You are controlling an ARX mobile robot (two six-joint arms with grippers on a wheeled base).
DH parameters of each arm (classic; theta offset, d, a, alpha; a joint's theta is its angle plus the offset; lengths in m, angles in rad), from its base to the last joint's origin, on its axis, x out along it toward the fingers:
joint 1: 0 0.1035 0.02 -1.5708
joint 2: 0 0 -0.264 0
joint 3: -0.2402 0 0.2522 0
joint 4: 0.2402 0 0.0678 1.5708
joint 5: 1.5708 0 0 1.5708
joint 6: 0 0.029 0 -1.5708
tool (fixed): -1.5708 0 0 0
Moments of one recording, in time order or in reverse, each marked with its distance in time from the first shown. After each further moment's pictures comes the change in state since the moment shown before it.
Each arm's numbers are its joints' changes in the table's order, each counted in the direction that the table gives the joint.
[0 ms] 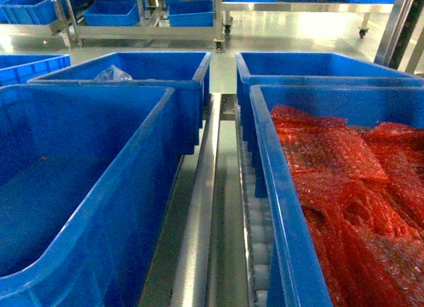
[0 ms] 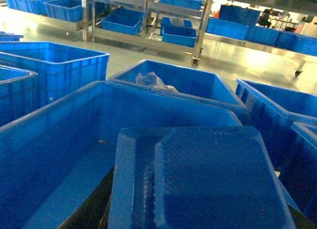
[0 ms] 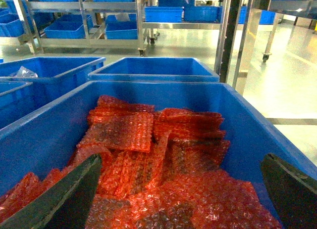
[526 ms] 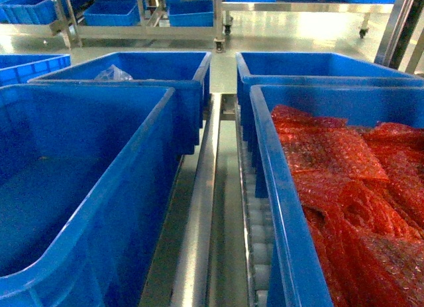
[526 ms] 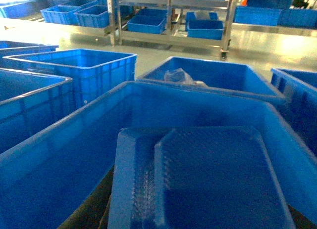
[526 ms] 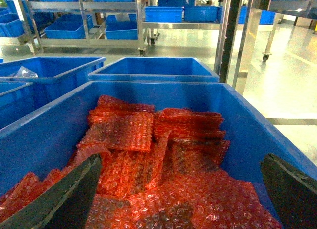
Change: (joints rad) left arm 0.000 0.086 -0.004 -0.045 0.105 0.116; right arm 0.000 0.000 0.000 0.000 0.000 0.000
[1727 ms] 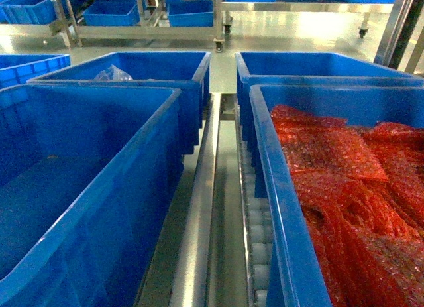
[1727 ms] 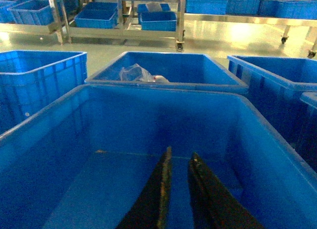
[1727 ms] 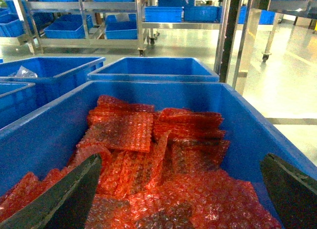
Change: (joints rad) left arm 0.201 0.397 -0.094 -0.298 -0.413 0.017; right arm 0.000 0.000 0.000 0.000 0.000 0.000
